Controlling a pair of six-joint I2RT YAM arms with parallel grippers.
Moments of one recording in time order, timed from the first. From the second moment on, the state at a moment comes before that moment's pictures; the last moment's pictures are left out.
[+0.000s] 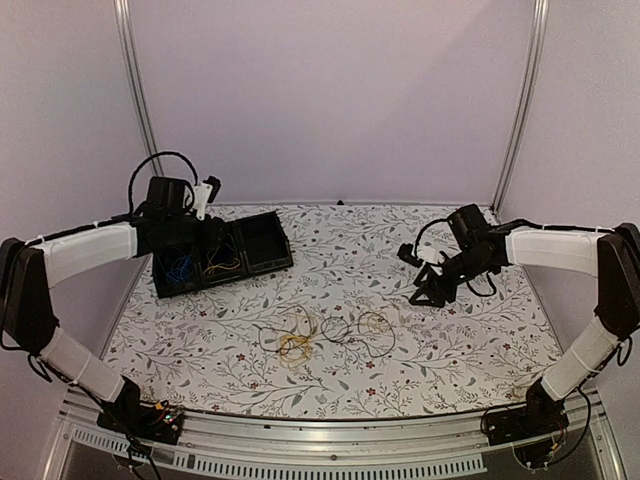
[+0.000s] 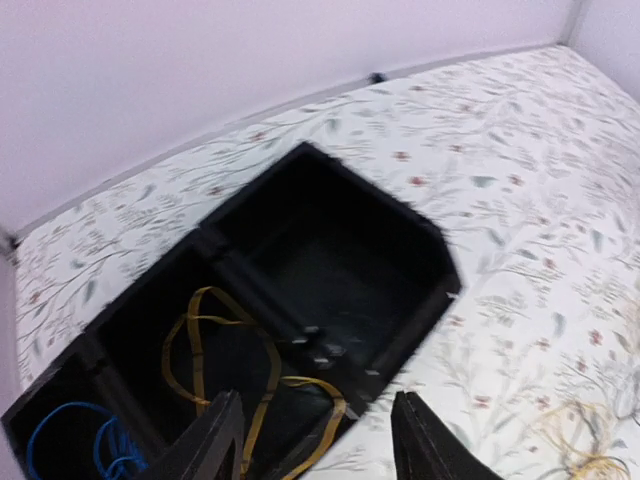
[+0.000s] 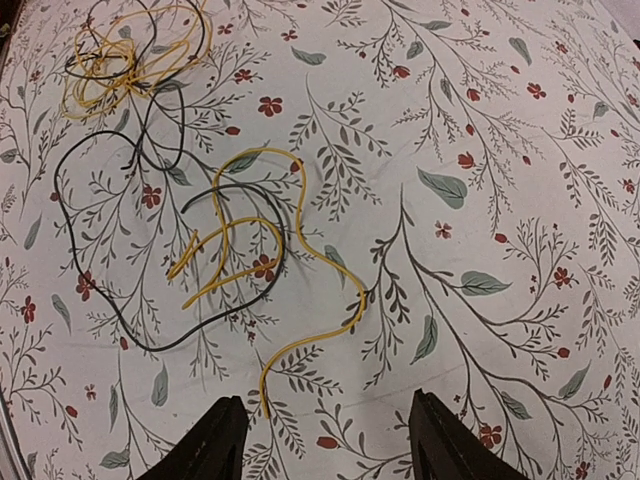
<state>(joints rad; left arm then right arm) -0.27 1.48 1.02 -0.14 0.03 0.08 0.42 1.58 0.98 -0.46 -0.47 -0.66</state>
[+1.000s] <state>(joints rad) -0.73 1.62 0.96 0.06 0.25 0.17 0.48 2.02 1.28 -0.75 -0.75 -0.57</state>
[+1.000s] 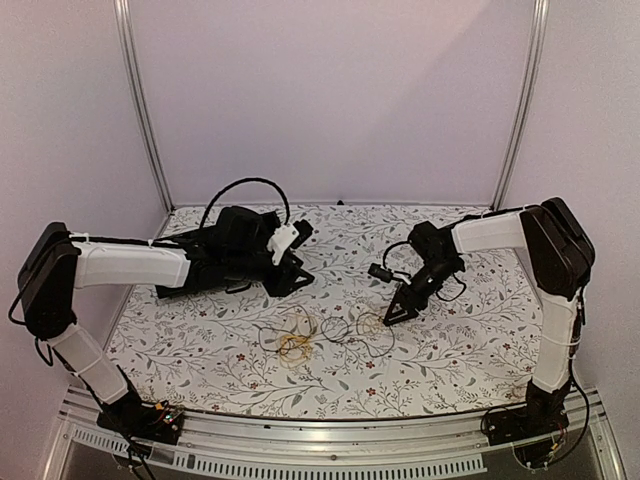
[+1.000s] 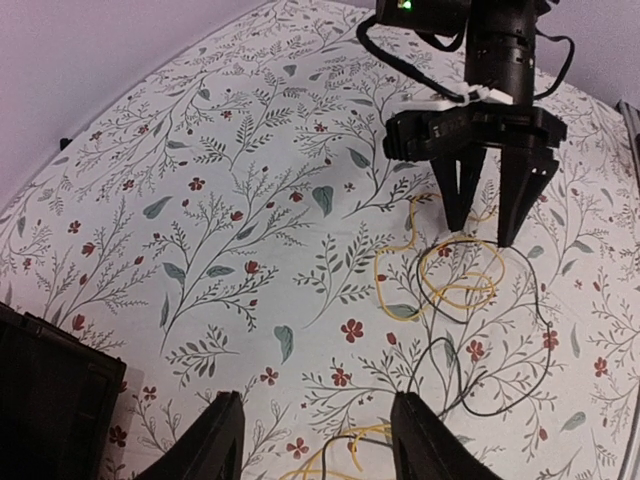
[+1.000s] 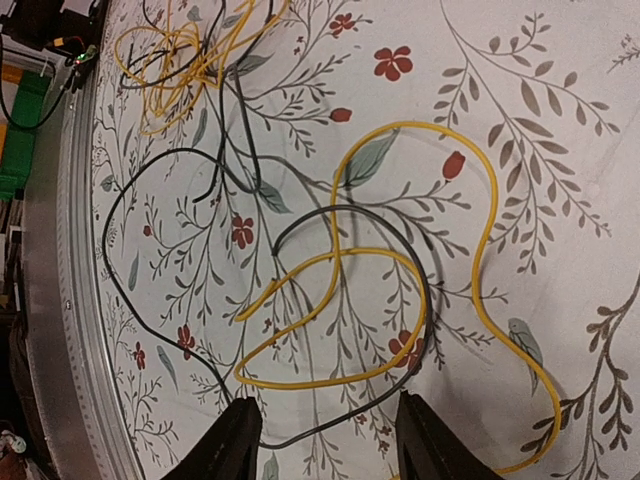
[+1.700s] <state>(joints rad) -1.03 1.86 1.12 0.20 0.00 -0.23 0.46 1.81 1.23 -0.63 -0.60 -0.53</state>
